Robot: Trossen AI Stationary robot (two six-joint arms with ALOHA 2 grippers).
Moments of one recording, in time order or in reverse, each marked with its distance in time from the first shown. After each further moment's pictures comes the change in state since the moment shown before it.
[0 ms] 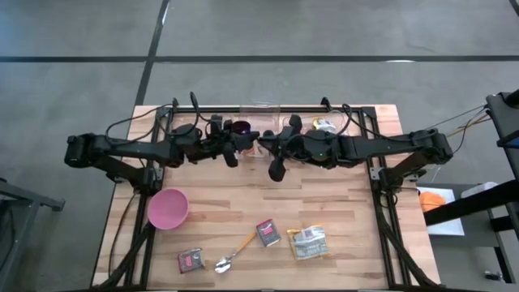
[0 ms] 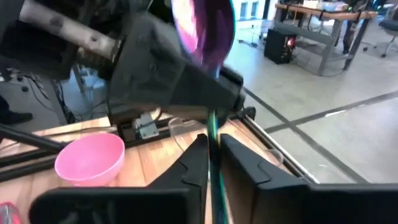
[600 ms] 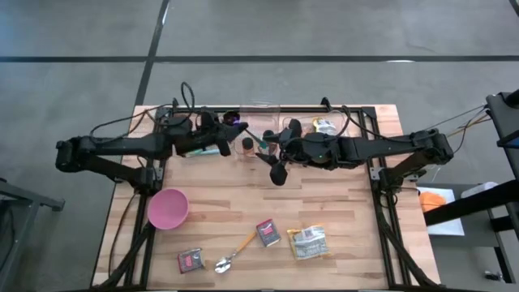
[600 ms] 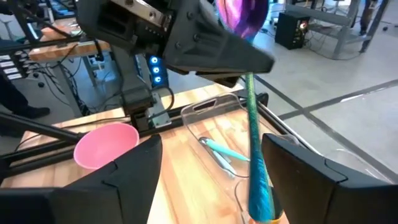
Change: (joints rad) left arm 0.078 -0.131 0.001 -0.287 -0.019 -0.015; right arm -0.001 -0.003 0.001 -0.049 -0.031 0.071
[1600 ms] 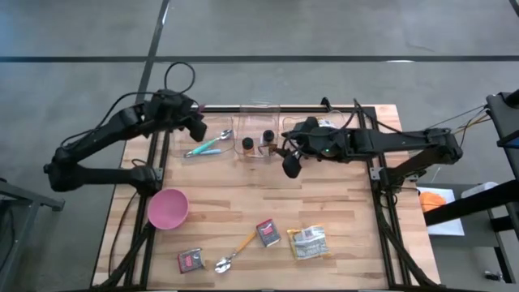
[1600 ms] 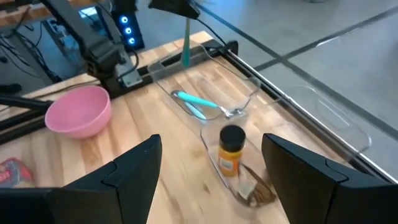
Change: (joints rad) left arm 0.399 -0.150 0.199 -1.075 0.019 0.353; right arm -0.037 -0.101 0.001 -0.331 0.011 0.162
